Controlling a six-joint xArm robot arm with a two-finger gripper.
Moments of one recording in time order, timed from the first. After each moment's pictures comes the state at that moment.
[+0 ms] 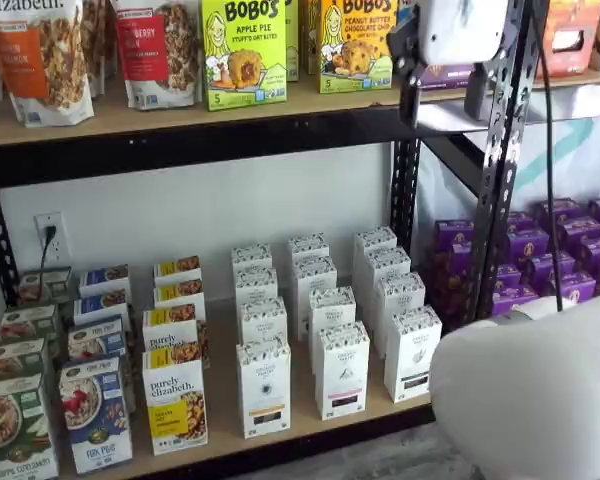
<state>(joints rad) 0.11 -0.89 -0.97 0.01 1.80 0.12</state>
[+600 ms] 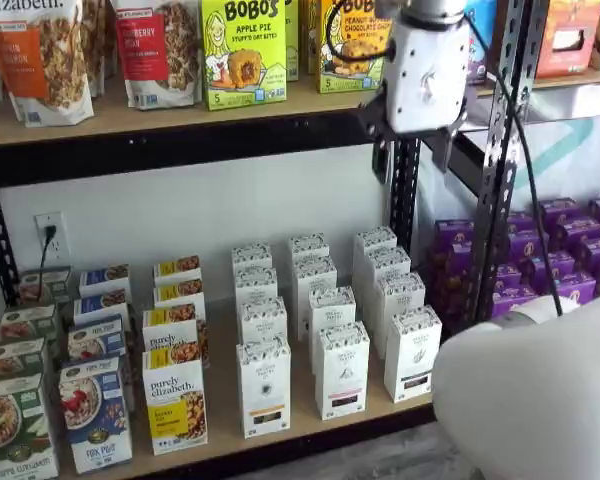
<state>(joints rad) 0.16 -0.89 -0.73 -0.02 1.50 0.18</state>
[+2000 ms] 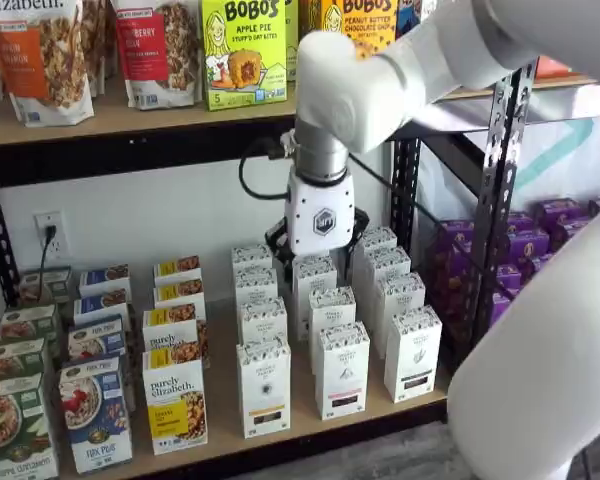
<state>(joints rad) 0.44 -0.42 -0.54 -0.12 0.84 0.53</state>
